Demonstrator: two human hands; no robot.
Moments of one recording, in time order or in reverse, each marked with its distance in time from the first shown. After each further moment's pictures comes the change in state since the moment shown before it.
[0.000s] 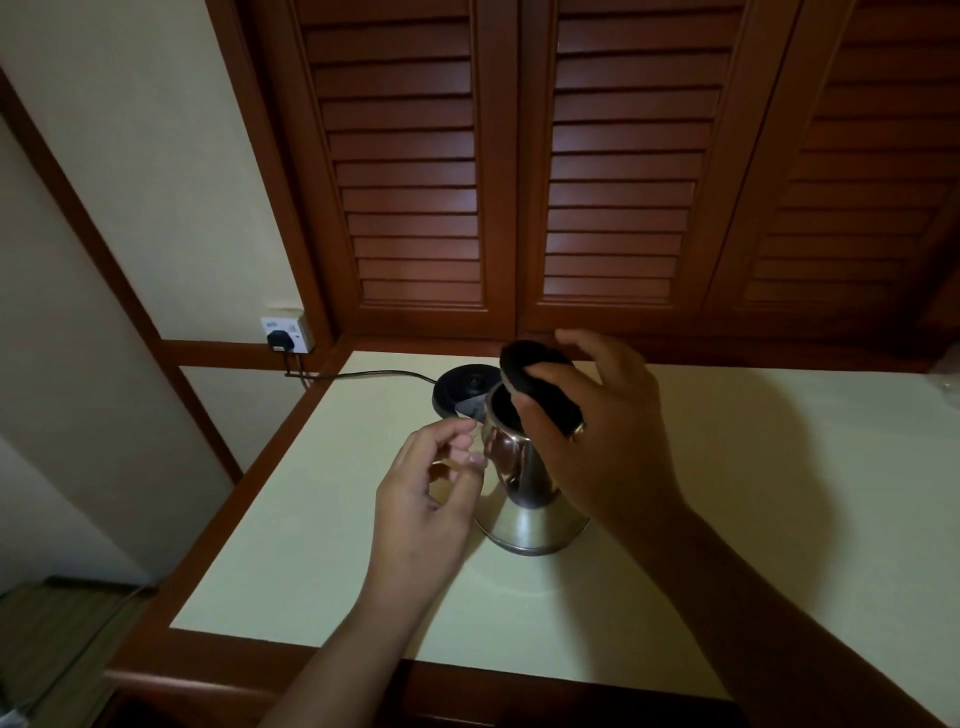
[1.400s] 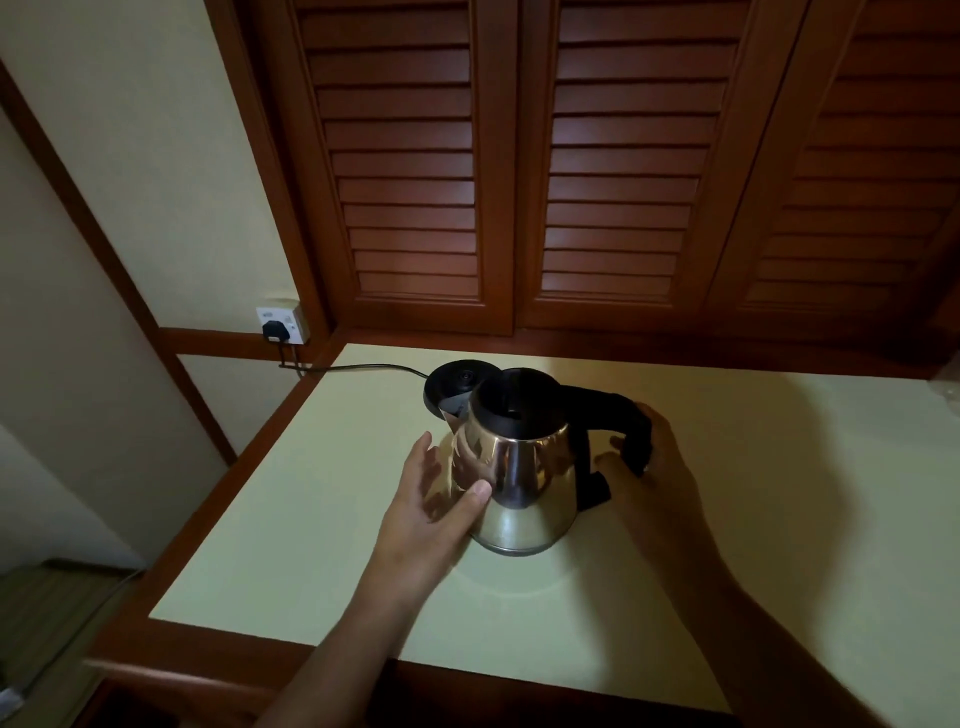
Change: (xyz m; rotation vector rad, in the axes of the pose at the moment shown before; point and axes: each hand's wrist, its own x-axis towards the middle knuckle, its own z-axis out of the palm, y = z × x) left_hand -0.007 -0.031 0.010 -0.077 -0.237 -0.403; right_hand -0.045 0.056 -0.008 0.489 -0.148 0.716
